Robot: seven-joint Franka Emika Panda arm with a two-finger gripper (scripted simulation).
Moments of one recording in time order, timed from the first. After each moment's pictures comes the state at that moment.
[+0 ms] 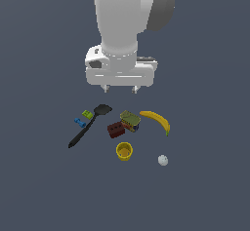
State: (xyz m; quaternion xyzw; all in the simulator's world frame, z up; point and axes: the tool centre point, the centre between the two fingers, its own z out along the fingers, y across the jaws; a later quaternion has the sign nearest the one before) arm -0.014 -0.015 0.297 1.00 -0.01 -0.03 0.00
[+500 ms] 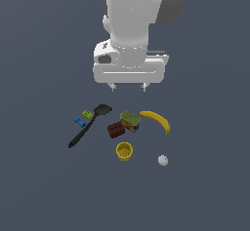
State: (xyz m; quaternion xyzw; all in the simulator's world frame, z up) arm -0.006 0.012 0.313 1.00 0.00 -0.01 -0.01
